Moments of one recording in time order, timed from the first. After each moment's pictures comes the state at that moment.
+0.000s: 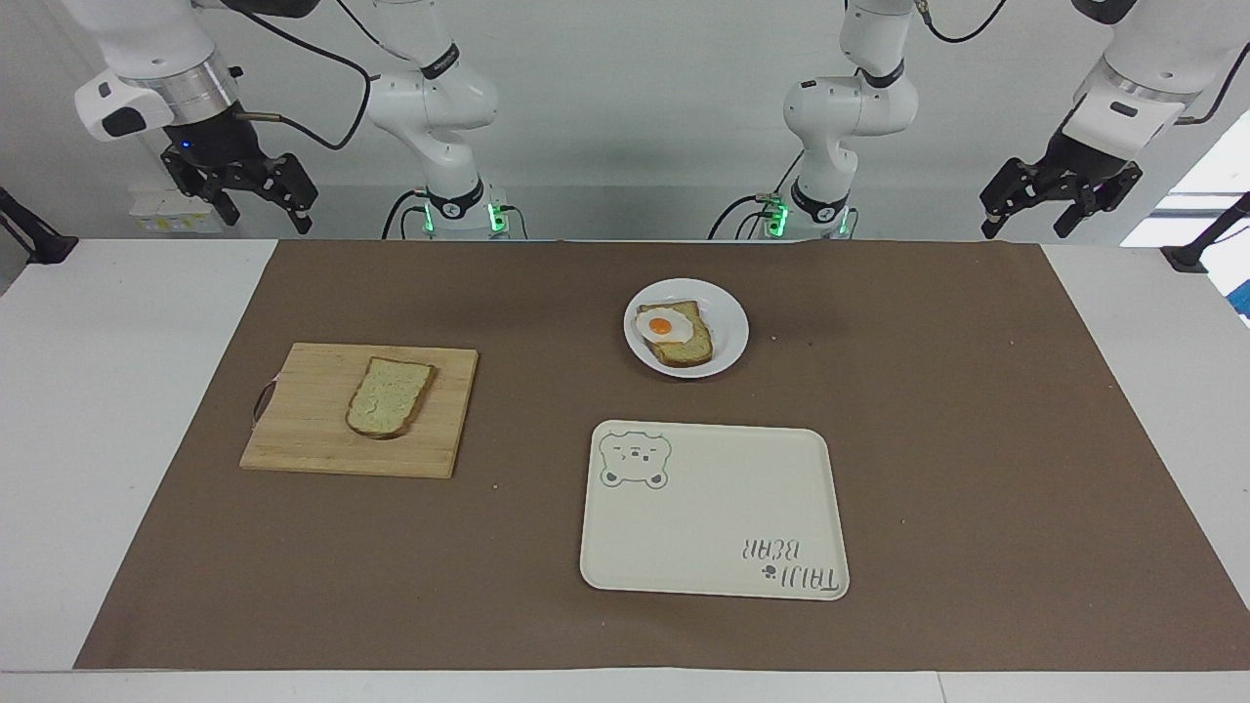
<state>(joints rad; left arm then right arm) -0.03 -0.06 0.04 -1.53 -0.01 1.46 0.04 0.04 -0.10 -0.16 -1.62 -0.03 1.50 0.04</state>
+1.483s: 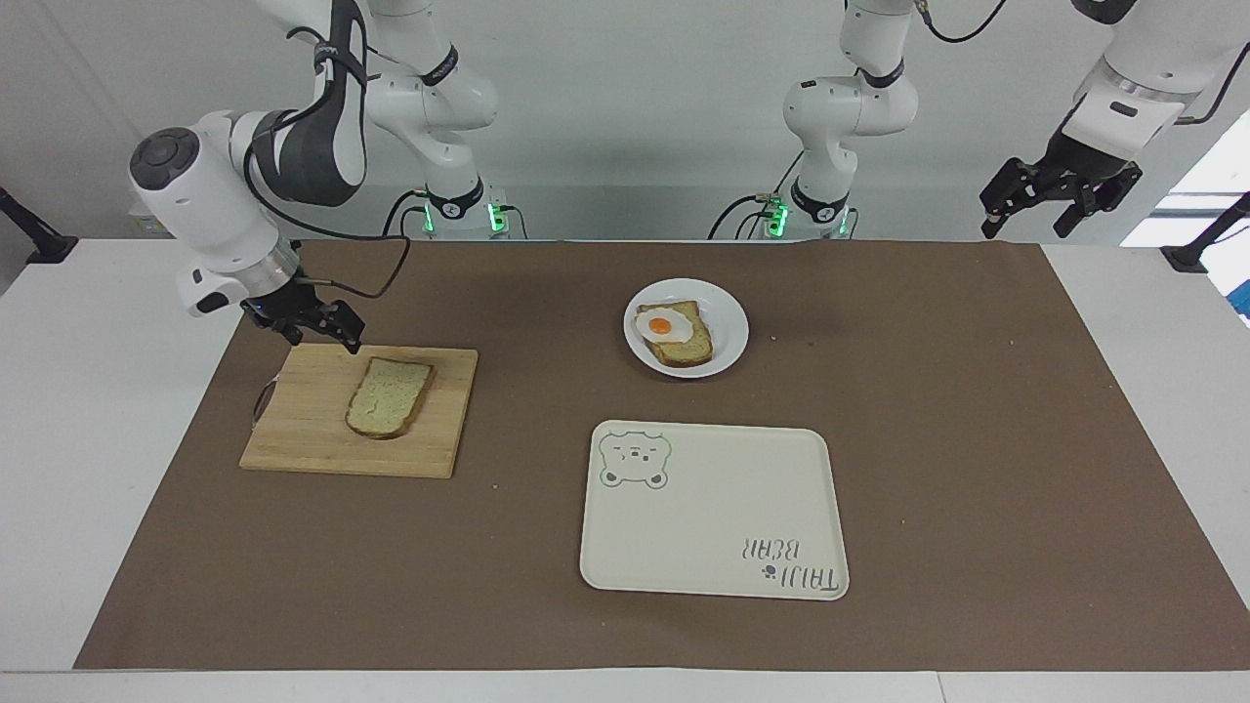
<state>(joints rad) -0.03 -0.06 0.04 -1.53 -0.01 1.46 0.04 0.00 0.05 -0.15 -1.97 0.07 1.96 0.04</state>
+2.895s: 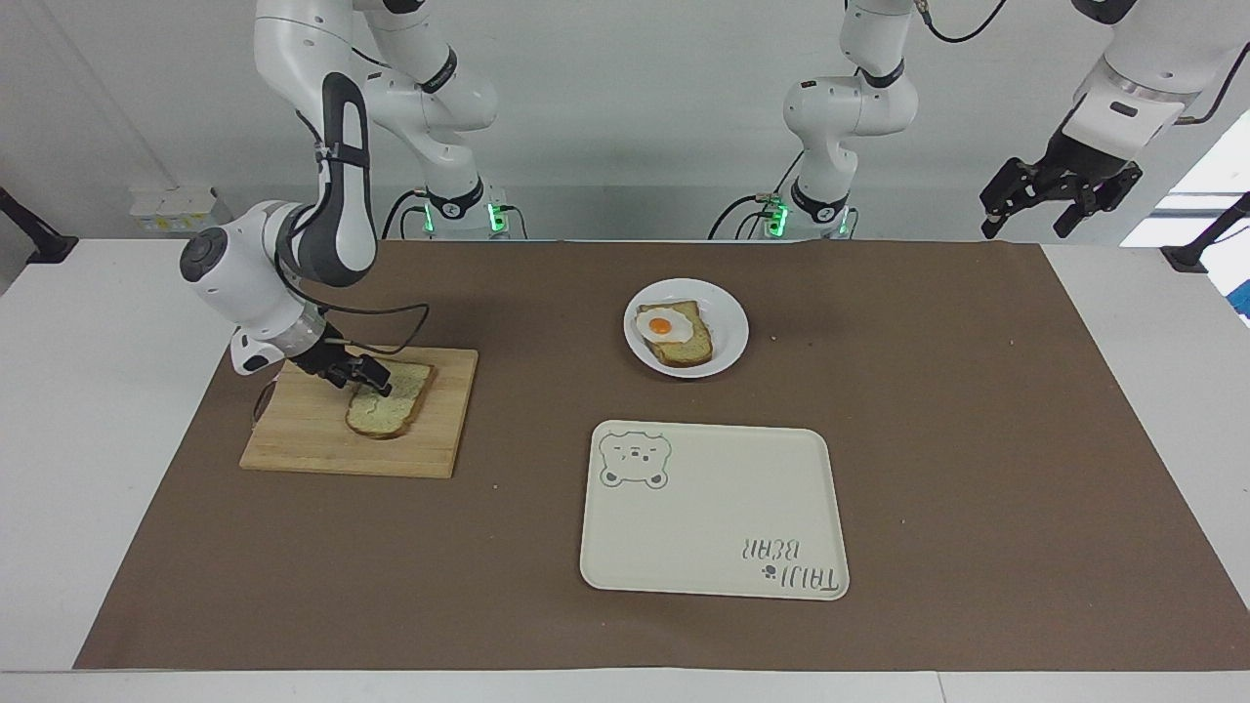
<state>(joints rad) -0.03 -0.06 0.04 -1.53 -0.01 1.46 0.04 -0.04 0.18 -0.15 -2.15 0.29 2.21 -0.09</state>
